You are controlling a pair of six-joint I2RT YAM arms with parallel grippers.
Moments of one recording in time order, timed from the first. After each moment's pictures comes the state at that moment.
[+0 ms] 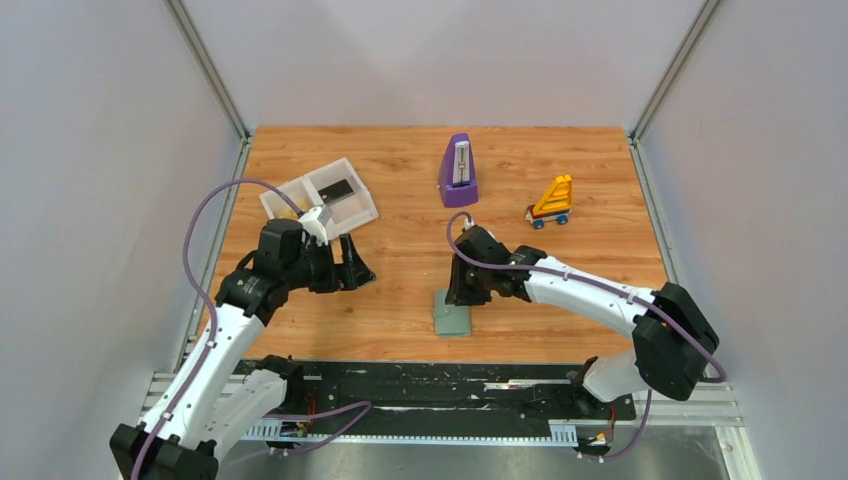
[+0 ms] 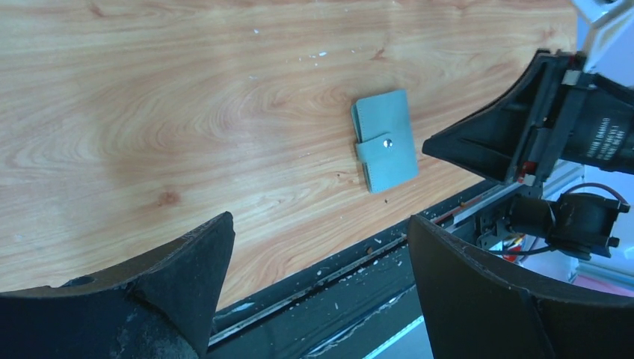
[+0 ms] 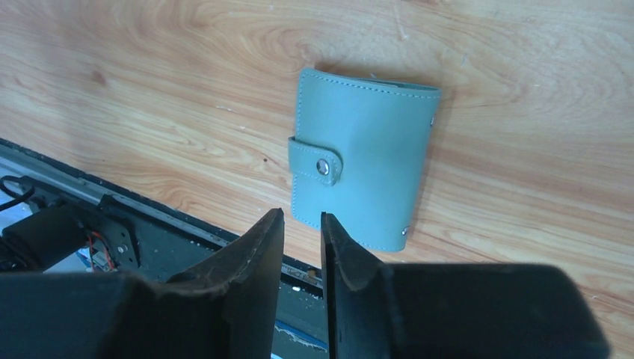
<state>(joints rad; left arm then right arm) -0.31 0.81 0.79 -0.69 0.37 -0.46 0.85 1.44 0.93 -0.51 -0.04 0.85</state>
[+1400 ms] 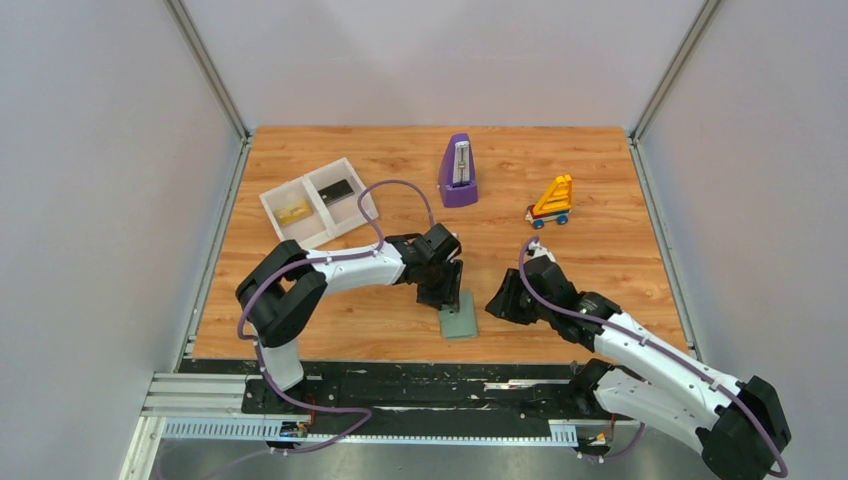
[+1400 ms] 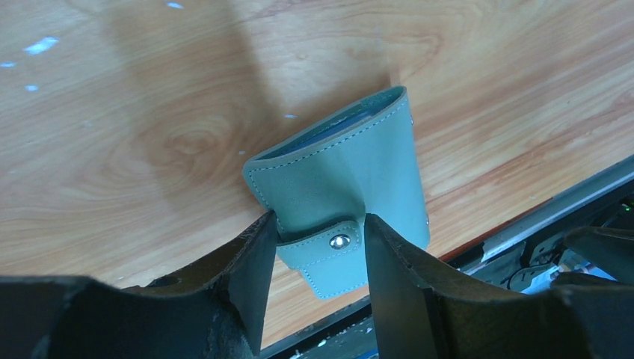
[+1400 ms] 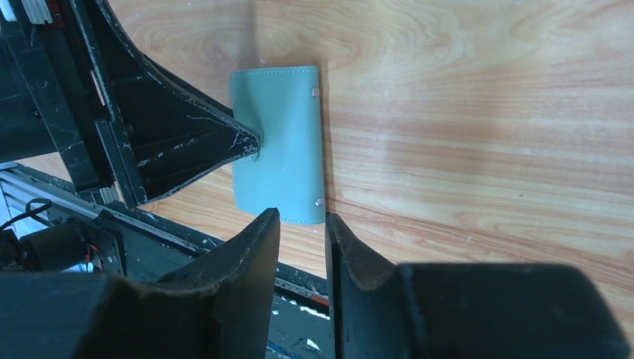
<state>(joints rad) -0.90 1.79 1.12 -0.44 0.16 -0.73 0.72 0.89 0.53 -0.45 0.01 0.85</state>
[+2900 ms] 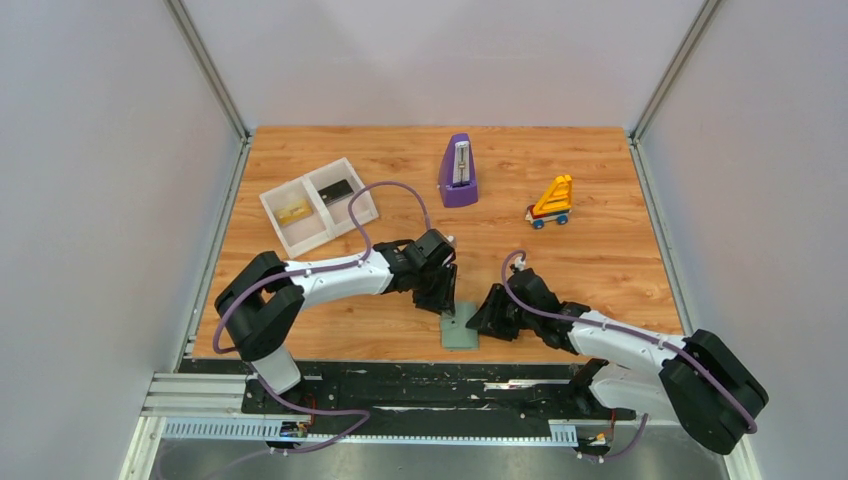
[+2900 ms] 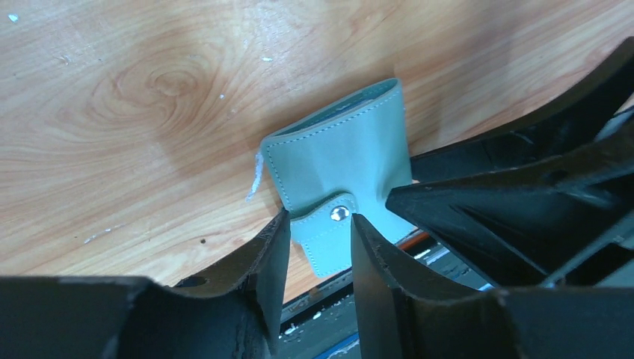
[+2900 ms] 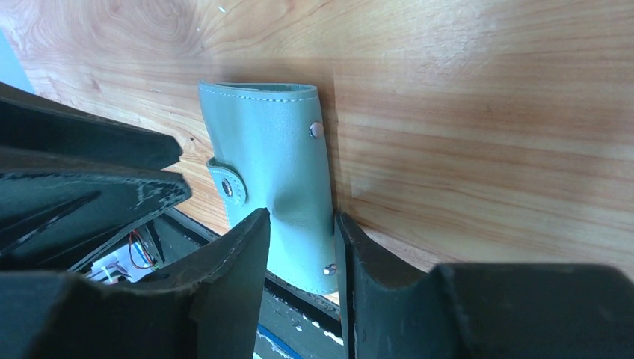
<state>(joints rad) -0.94 1.69 1.05 -0.43 0.16 -0.74 0.72 1.12 0.32 -0.03 -0.19 1.06</state>
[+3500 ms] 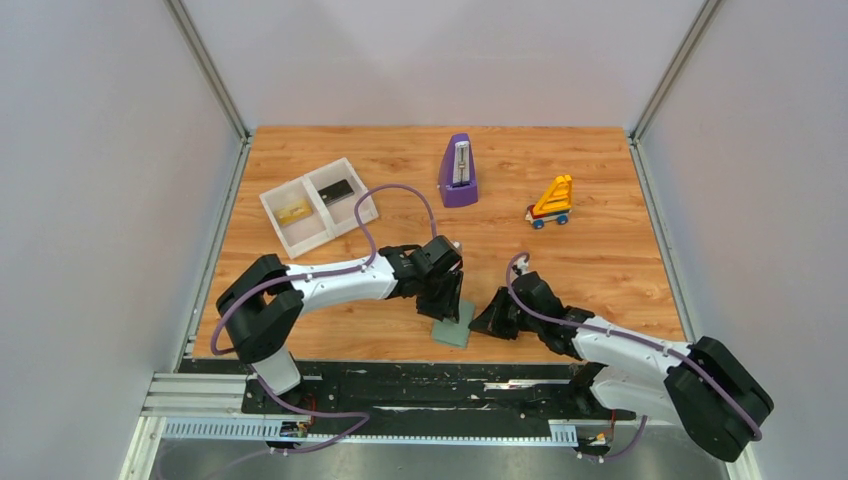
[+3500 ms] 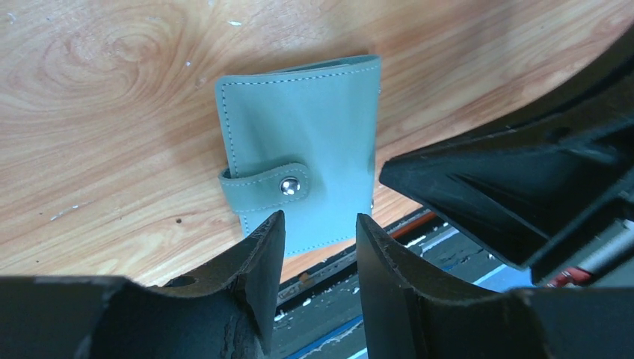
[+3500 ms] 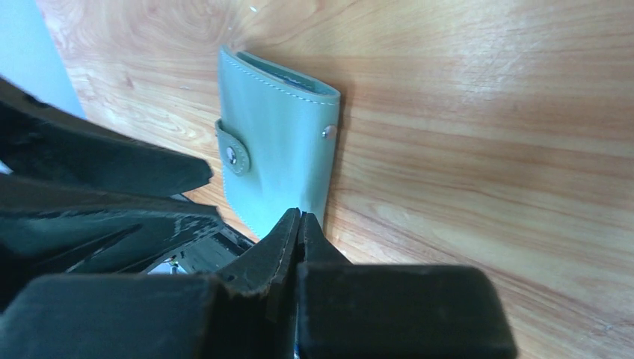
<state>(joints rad) -1.00 1.67 1.07 -0.48 0.13 -0.77 0.72 1.09 0.27 0.05 -0.21 1.09</state>
